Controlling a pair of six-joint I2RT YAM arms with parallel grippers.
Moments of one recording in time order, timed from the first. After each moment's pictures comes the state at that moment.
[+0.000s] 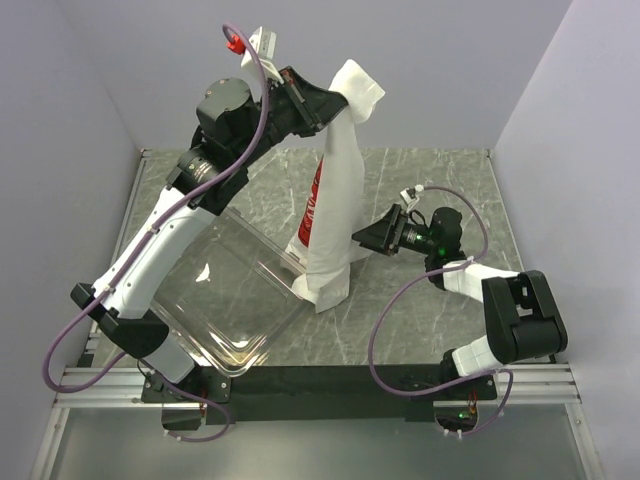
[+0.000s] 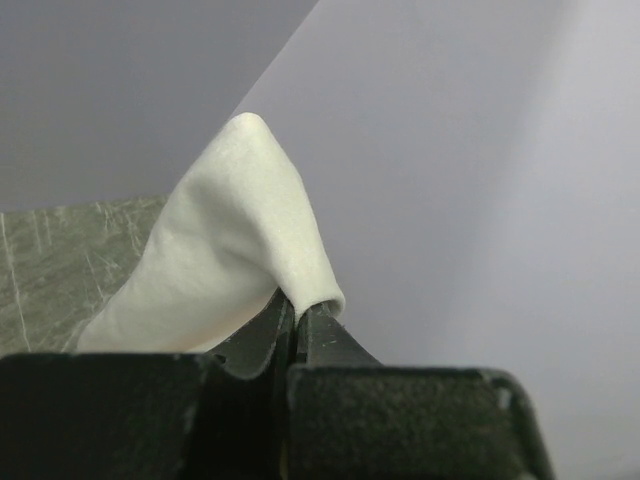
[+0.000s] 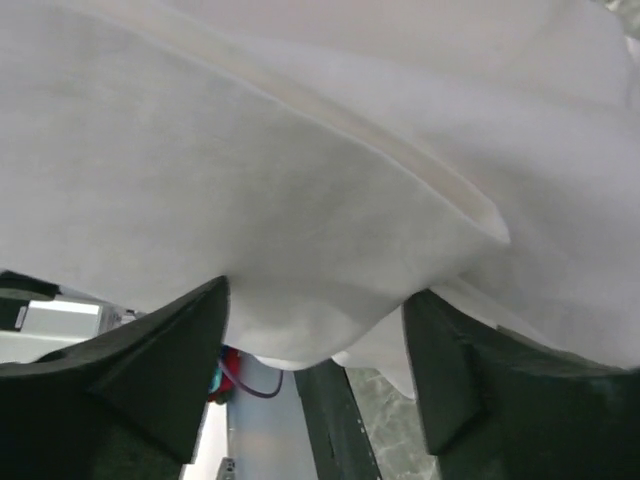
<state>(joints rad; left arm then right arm) -0.70 1.58 2.03 -0.27 0.09 -0.76 0.16 1.47 0.55 0.79 -0.98 1.03</state>
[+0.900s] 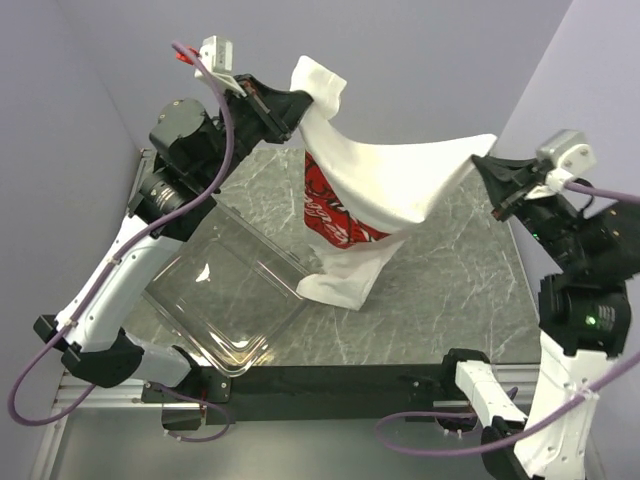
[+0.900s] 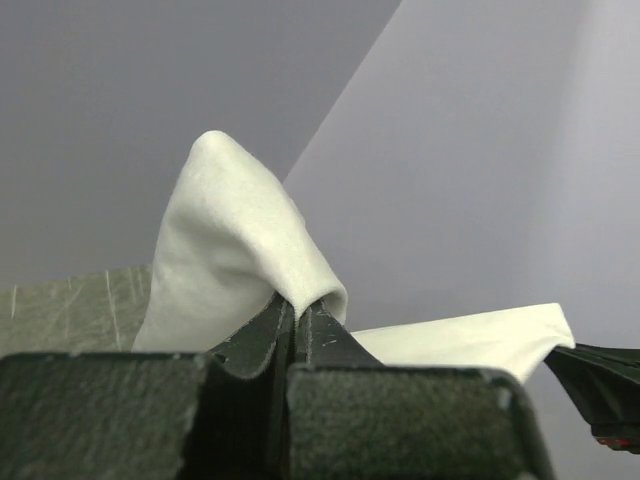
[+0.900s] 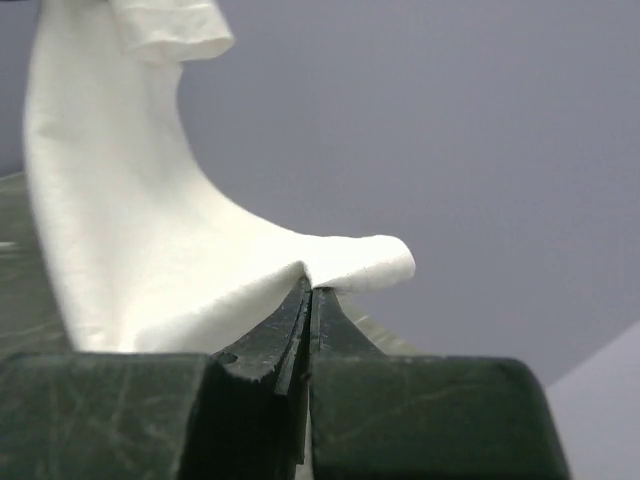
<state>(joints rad) -0.70 1.40 1.87 -0.24 -0.05 -0.59 -0.12 0.87 1.57 -0.51 -0.72 -0.17</state>
